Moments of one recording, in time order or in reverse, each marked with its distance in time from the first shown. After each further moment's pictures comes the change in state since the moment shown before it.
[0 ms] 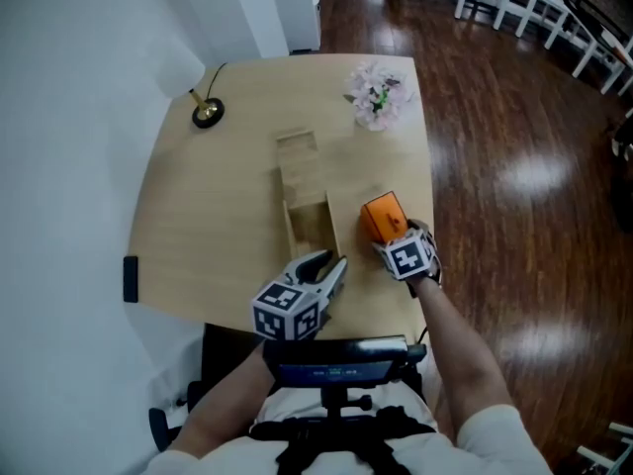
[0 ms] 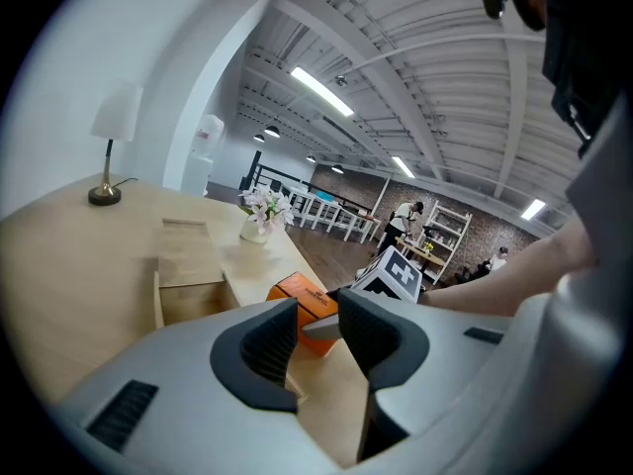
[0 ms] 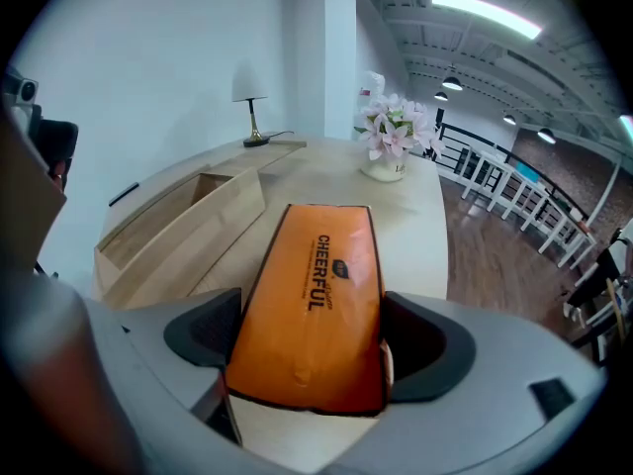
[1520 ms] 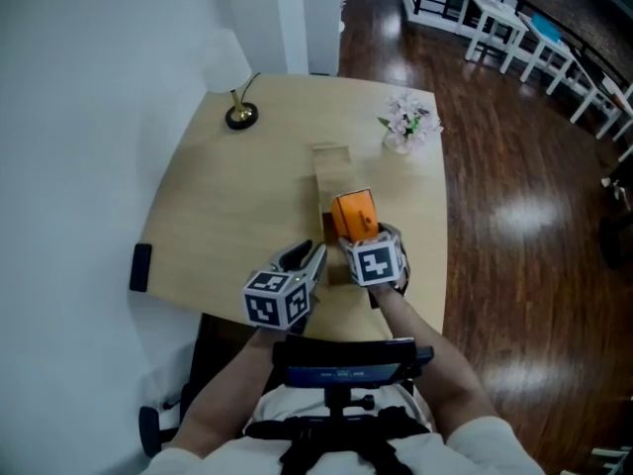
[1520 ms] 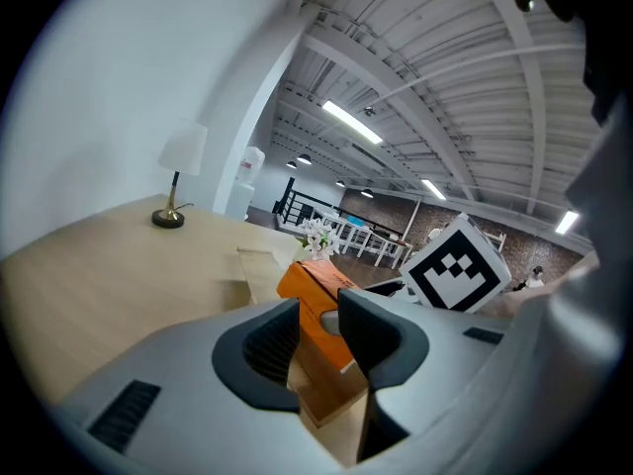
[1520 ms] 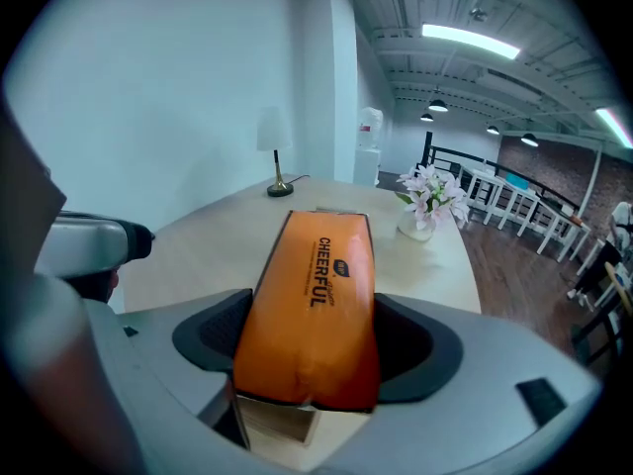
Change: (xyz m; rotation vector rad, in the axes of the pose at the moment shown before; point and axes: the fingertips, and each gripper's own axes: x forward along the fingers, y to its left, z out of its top) left arm -0.095 0.089 0.022 -0.085 -0.143 0.190; right arm -0.063 0.147 0.118 0.060 -0.172 -0.031
